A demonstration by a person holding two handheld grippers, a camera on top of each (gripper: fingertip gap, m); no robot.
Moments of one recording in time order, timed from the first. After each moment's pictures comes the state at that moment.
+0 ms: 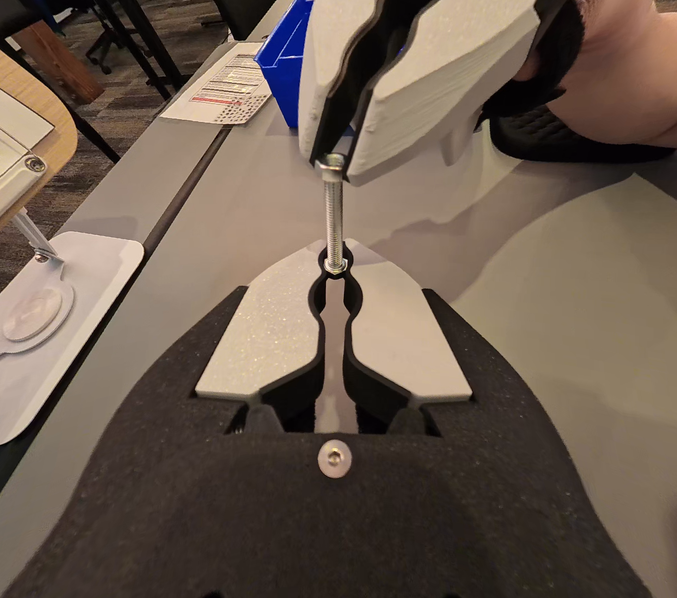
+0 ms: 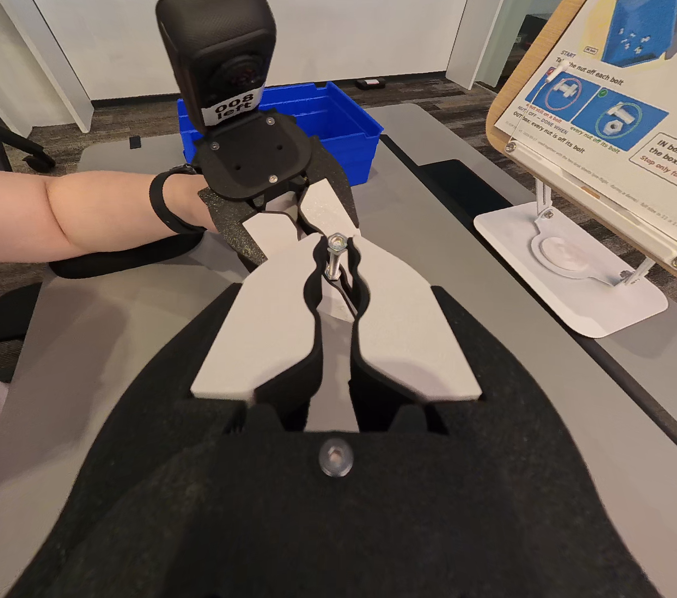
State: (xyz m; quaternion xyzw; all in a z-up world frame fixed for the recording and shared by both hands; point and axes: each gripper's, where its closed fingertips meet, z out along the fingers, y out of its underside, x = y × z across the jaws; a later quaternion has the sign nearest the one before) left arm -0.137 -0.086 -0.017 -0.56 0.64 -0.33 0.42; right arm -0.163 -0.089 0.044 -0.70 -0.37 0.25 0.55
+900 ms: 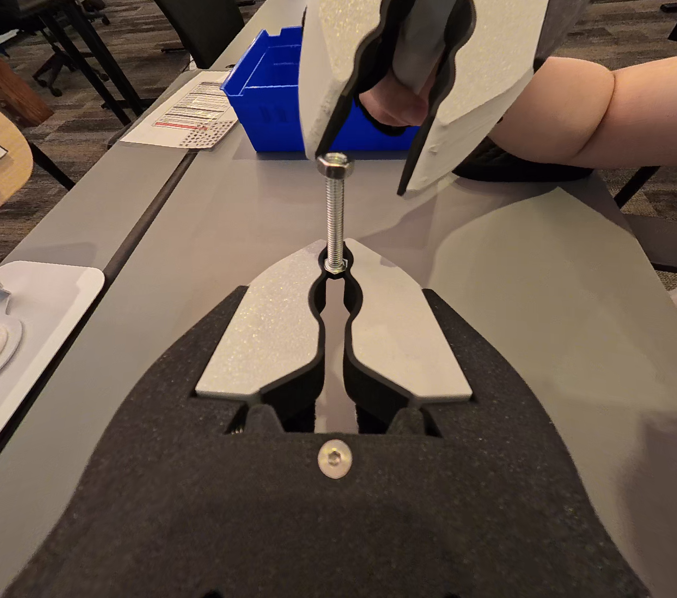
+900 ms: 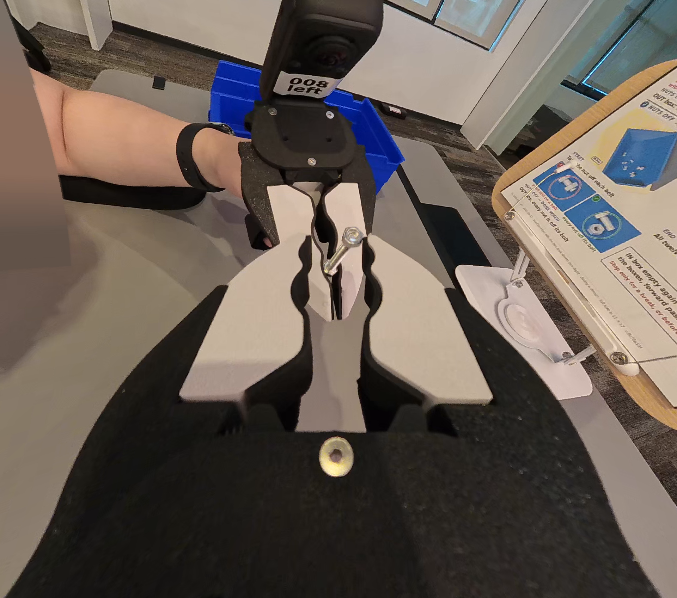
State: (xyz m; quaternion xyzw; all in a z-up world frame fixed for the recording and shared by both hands) left arm -0.138 -0.102 -0.006 -0.53 0.64 -0.39 0.40; right arm -0.166 -0.108 0.051 -0.62 -0.50 0.20 0.57
